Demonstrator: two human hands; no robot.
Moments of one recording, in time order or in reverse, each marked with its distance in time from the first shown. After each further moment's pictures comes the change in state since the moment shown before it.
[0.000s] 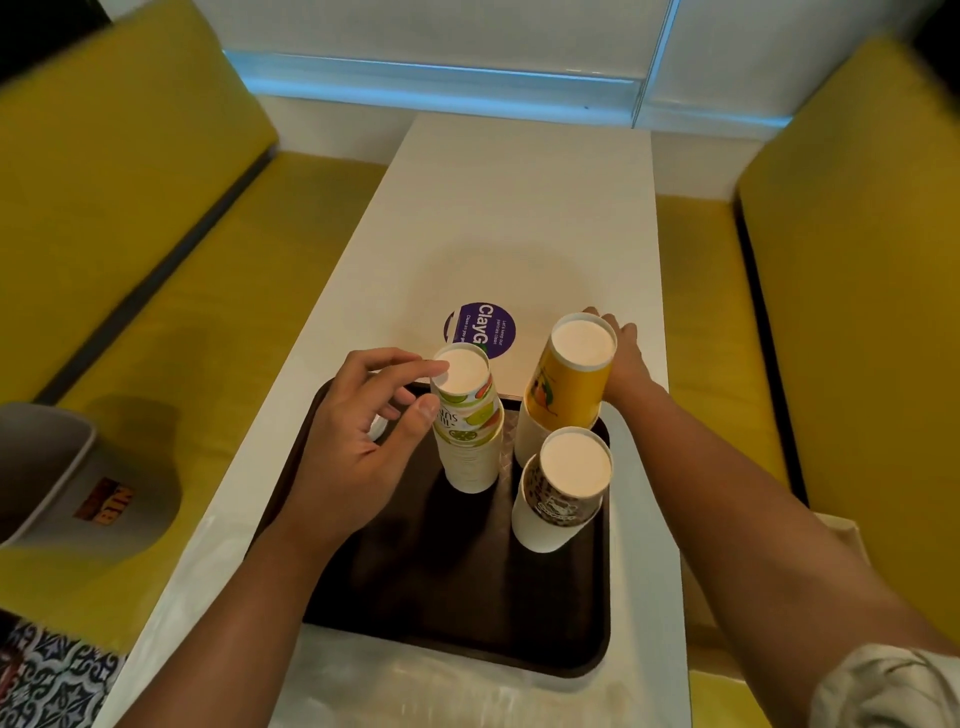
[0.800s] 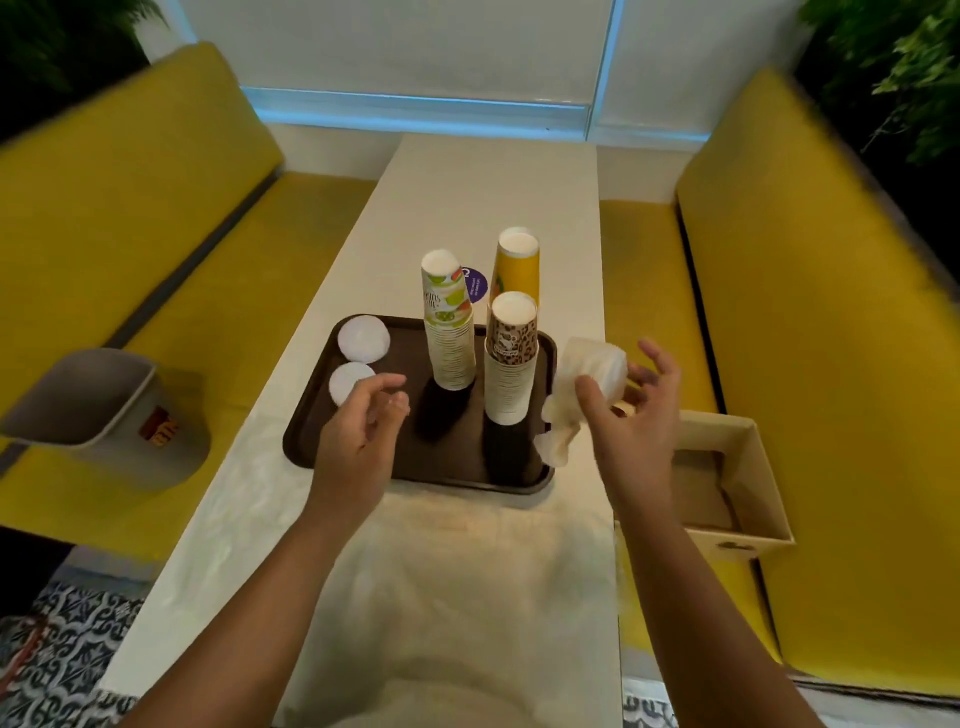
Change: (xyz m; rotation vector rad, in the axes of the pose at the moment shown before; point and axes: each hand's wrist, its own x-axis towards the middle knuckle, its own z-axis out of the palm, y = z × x) left_hand -0.180 0.067 -0.003 -0.076 0.104 -0.282; right_hand -0.384 -0.093 -0.074 0.986 0.599 0.152
